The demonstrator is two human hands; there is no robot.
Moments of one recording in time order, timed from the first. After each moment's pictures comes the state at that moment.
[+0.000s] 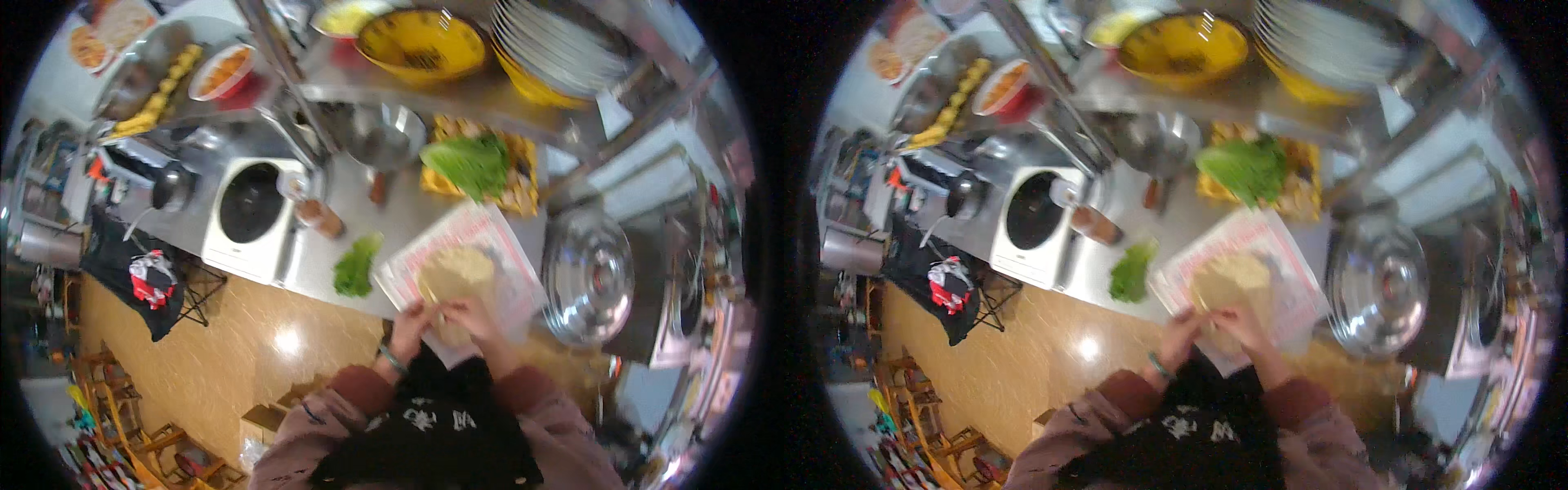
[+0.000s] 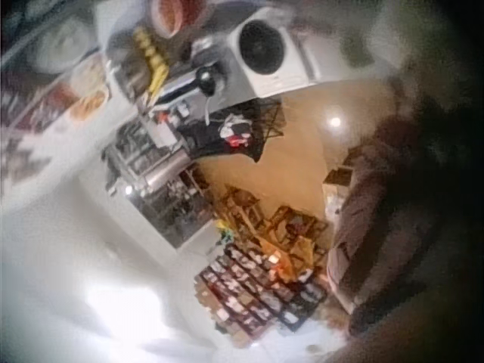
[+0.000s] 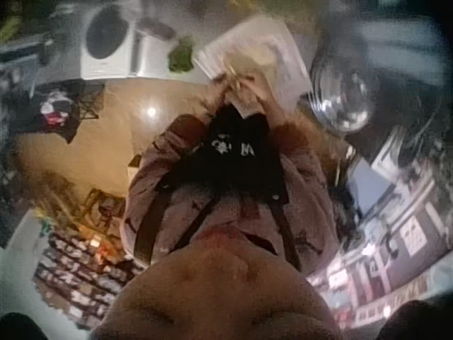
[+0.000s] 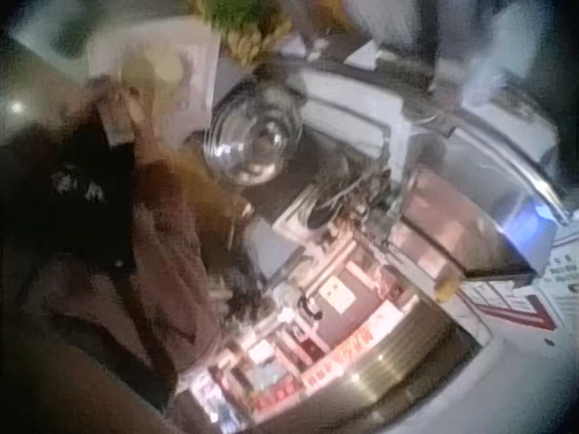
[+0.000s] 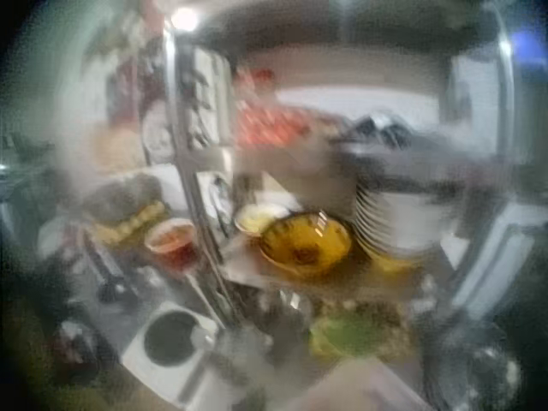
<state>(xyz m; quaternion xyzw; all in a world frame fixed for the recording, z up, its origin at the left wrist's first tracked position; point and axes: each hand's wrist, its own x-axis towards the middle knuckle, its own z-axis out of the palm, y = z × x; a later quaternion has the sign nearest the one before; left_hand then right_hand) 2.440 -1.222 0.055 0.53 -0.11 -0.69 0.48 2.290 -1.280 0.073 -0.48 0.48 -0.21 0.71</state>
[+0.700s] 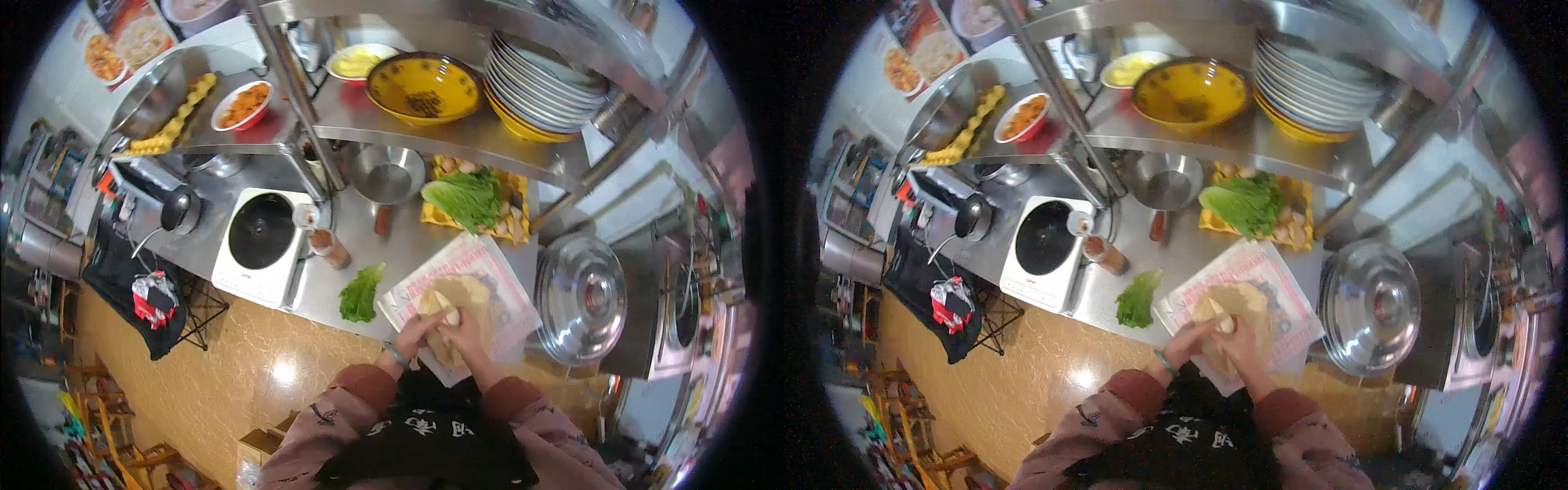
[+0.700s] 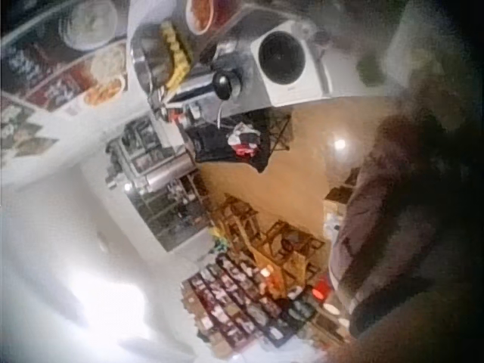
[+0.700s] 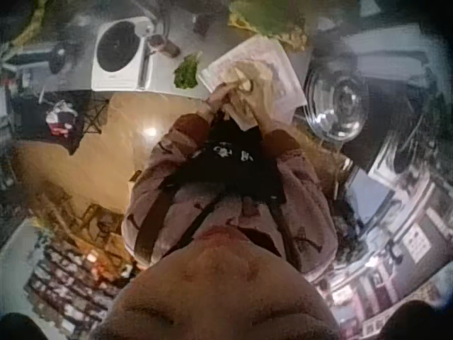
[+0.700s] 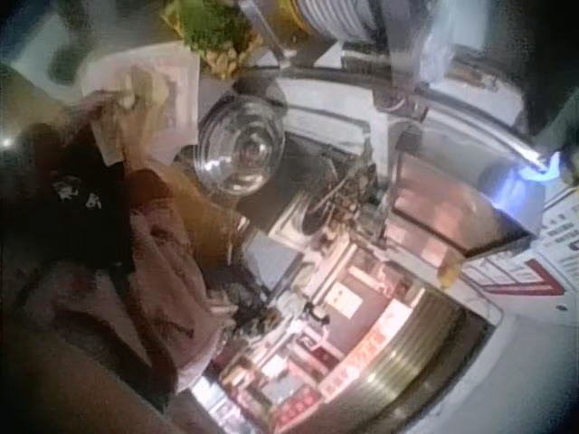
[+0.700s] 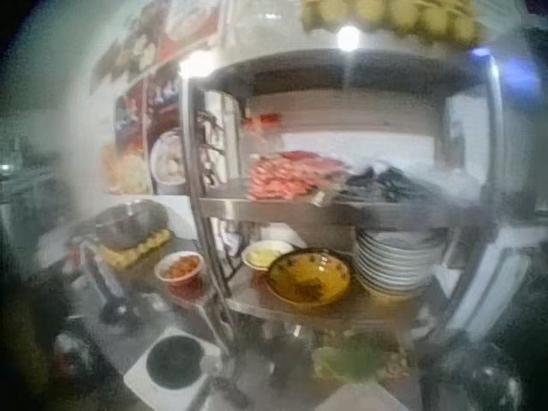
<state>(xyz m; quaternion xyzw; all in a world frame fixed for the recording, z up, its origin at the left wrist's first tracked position) 2.458 -1.263 0.052 0.42 -0.15 -0.81 0.38 2.301 -1.279 0.036 -0.59 0.59 -0.30 0.46</state>
